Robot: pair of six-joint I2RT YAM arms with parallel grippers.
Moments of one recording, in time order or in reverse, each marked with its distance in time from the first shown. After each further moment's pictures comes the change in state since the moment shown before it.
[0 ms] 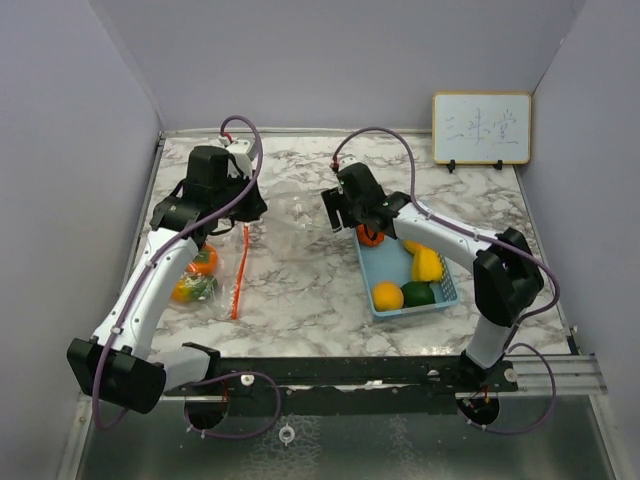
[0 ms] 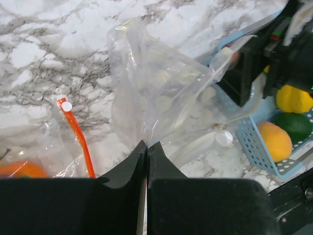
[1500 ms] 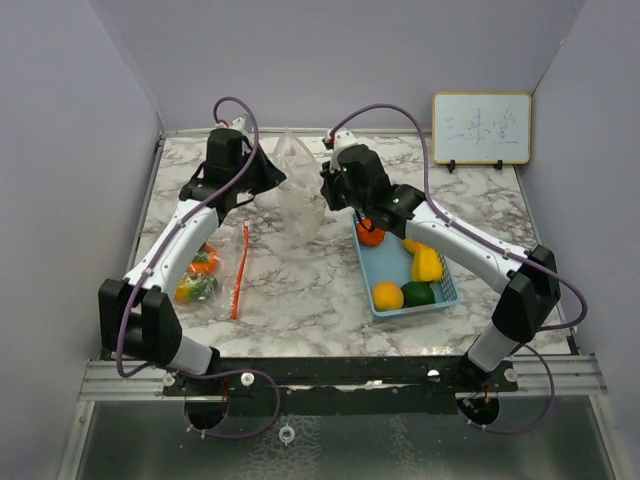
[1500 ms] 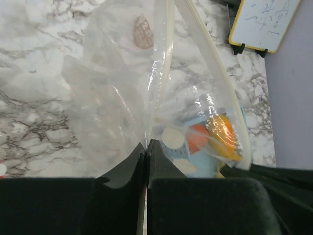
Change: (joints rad) left arm 0.023 0.290 -0.027 0.418 0.021 -0.448; right arm 0.085 -0.135 0.124 0.045 -0.115 0.001
